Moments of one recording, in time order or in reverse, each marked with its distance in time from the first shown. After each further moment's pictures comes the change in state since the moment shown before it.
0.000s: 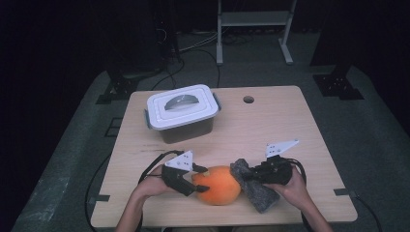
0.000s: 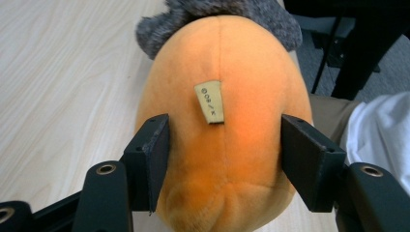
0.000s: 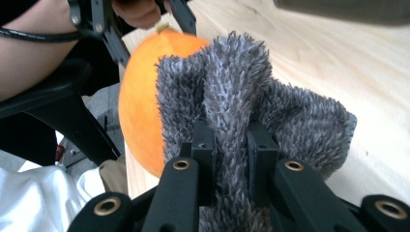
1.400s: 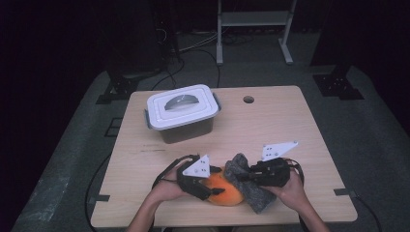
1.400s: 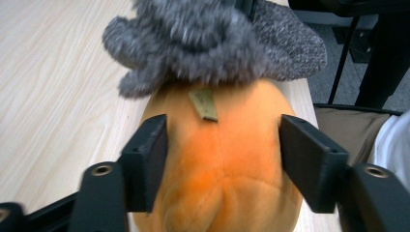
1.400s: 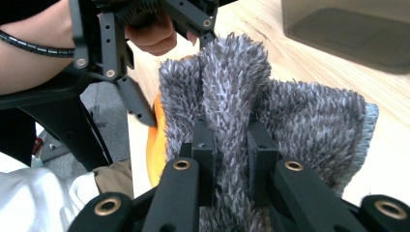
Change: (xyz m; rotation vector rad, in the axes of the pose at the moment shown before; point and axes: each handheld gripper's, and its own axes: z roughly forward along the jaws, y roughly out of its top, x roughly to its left) left arm -0.023 0.031 0.027 0.011 0.078 0.096; right arm 0.030 0.019 -0.001 -0.027 -0.041 -0.120
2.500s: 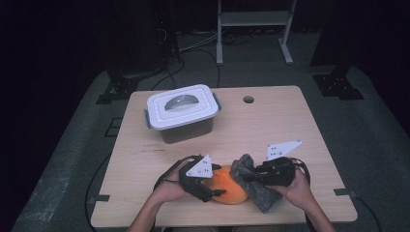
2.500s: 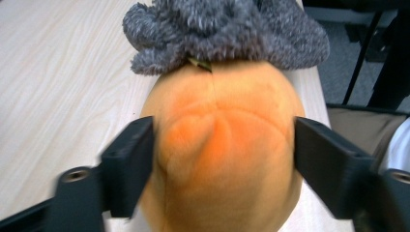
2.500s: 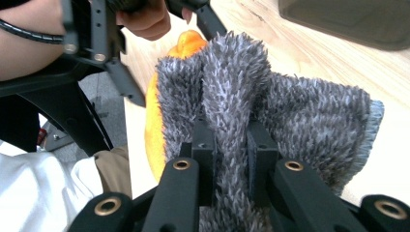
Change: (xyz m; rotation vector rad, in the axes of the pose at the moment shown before) left arm -0.003 0.004 0.008 0.002 0.031 -0.029; right arm -0.010 -0.008 -0.009 0.046 0.004 0.016
